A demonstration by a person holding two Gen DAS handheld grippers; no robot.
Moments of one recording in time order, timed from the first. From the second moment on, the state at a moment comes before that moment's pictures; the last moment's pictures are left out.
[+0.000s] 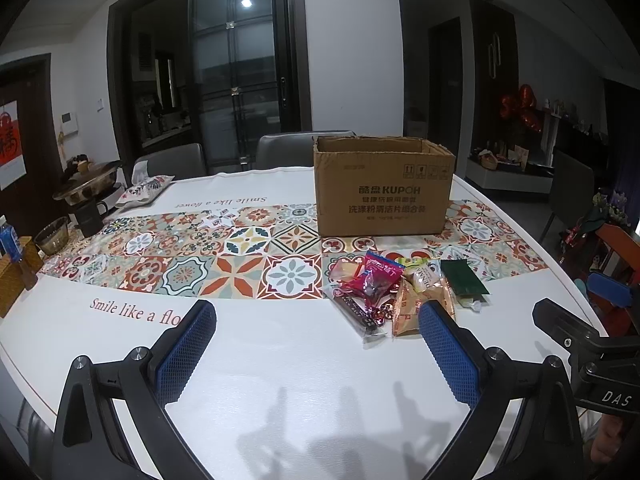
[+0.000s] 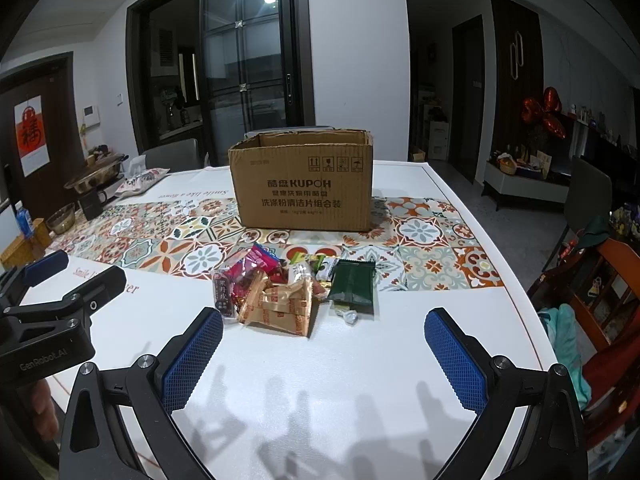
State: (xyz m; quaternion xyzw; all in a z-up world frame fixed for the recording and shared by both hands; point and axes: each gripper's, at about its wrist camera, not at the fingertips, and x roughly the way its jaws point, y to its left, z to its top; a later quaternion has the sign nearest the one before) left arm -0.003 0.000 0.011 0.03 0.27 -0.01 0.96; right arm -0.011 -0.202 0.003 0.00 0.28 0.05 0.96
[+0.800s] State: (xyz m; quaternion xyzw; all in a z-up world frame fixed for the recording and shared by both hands) left arm -0.004 -0.002 0.009 0.03 0.28 -0.01 0.96; right arm -0.011 -0.202 0.004 0.00 0.28 0.05 0.96
